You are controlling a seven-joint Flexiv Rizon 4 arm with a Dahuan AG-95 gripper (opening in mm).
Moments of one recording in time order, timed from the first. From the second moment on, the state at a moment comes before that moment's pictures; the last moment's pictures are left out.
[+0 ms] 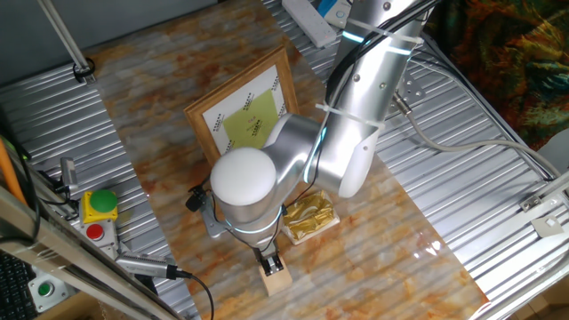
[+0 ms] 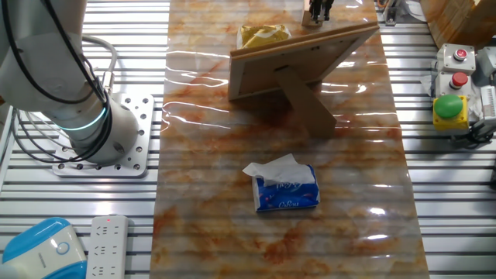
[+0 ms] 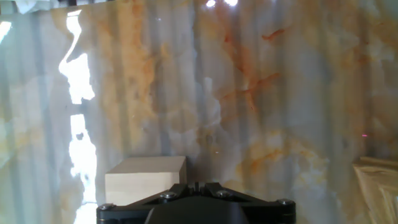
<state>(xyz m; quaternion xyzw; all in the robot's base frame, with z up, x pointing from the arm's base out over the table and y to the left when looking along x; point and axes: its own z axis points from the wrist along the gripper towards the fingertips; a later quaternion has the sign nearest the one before) 0.538 0.329 0.029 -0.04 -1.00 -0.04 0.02</state>
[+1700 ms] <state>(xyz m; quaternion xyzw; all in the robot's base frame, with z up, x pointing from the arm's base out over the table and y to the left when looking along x) 0.542 0.309 0.038 0.00 -1.00 -0.02 0.04</state>
